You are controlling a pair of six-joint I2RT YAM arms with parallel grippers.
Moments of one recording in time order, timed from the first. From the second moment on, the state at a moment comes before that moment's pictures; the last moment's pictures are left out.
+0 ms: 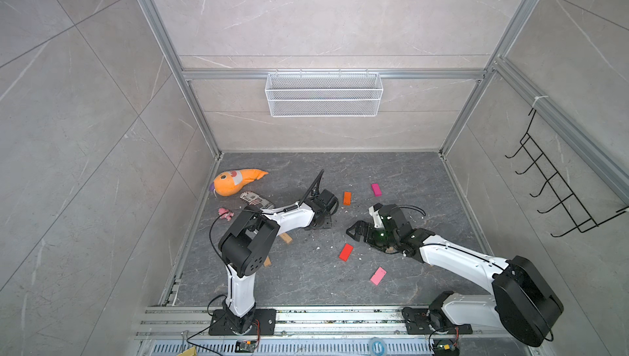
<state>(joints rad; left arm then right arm) -0.73 1.91 1.20 -0.49 -0.19 -0.73 0.59 1.30 0.63 -0.12 -0.30 0.85</state>
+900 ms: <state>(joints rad) -0.73 1.91 1.20 -0.50 -0.20 -0.69 0.60 1.30 0.61 -0.10 -0.29 0.87</state>
